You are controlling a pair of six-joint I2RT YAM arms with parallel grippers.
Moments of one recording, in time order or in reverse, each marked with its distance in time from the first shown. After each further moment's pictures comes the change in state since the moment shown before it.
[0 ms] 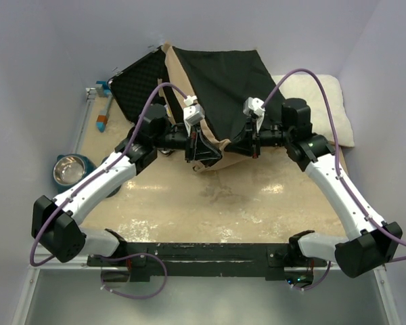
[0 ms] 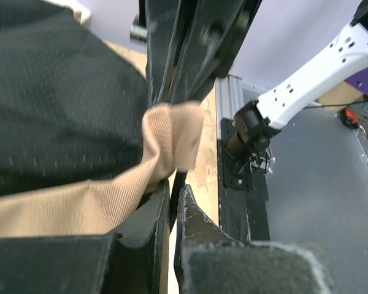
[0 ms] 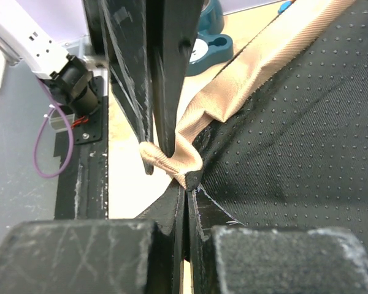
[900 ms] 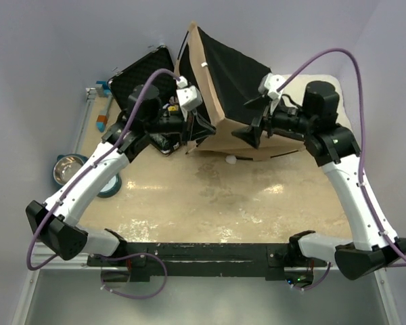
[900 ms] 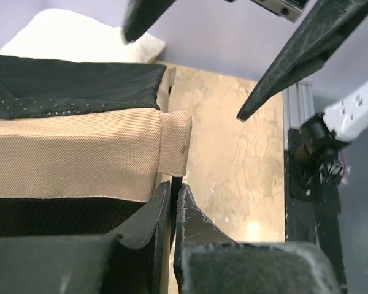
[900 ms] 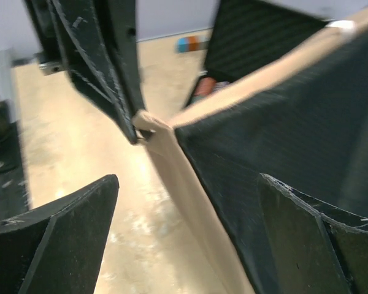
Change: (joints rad) left arm 0.016 0.016 0.271 -0.254 -0.150 0.285; right arm -0.025 -0.013 0.270 -0.138 0.235 -0.093
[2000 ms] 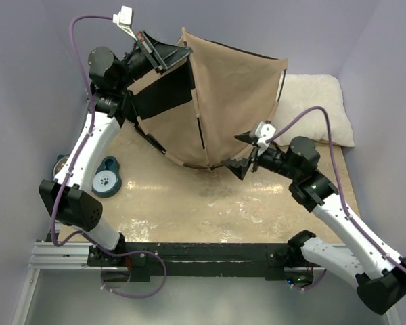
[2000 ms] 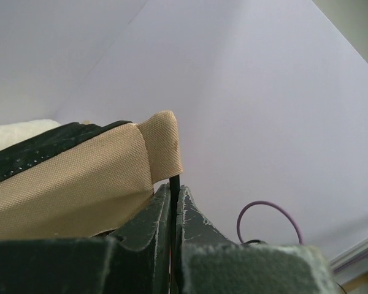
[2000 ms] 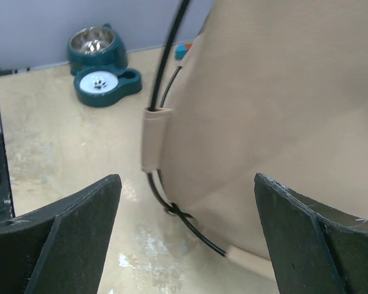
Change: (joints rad) left arm 0.317 0.241 0.311 0.599 -0.076 -1.242; right arm 0.176 -0.342 -0.647 0.557 0.270 0.166
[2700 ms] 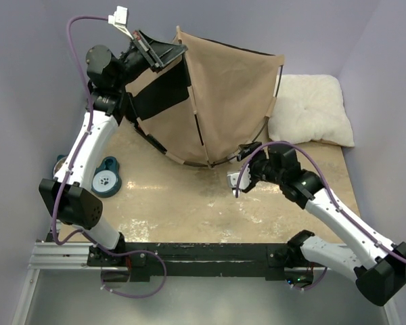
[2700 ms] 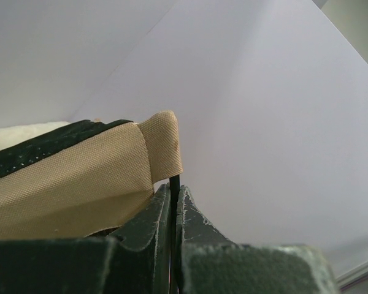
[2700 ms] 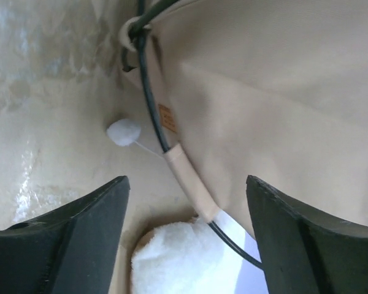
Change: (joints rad) left arm 0.034 0.011 0.006 -0.027 -0.029 -0.002; right arm 0.065 0.089 -0.019 -0.389 0.250 -1.240
